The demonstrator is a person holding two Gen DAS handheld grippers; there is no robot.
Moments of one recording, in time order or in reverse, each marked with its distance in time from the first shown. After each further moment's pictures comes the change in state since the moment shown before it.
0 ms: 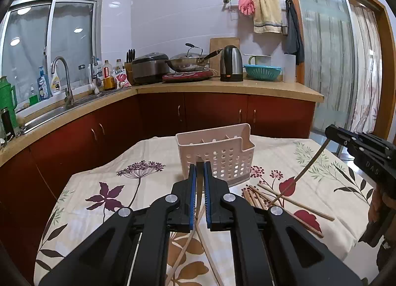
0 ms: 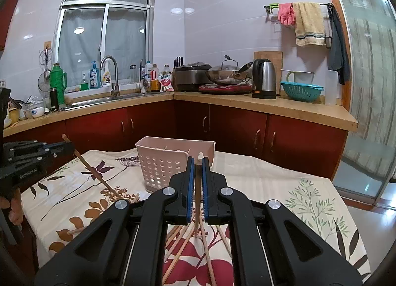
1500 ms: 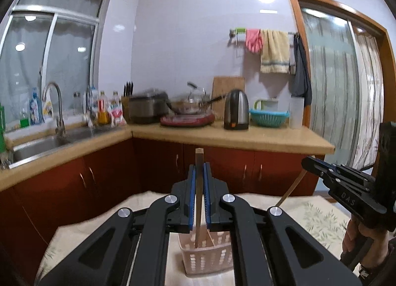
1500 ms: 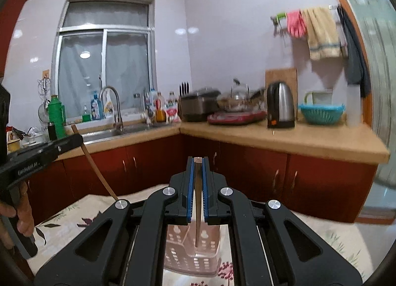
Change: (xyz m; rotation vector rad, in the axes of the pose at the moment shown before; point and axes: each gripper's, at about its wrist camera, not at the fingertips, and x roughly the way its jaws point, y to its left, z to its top) left arm 0.078 0.021 0.099 -0.044 -0.188 -0.022; right arm 0.117 -0.035 0.086 0.073 -0.099 0.089
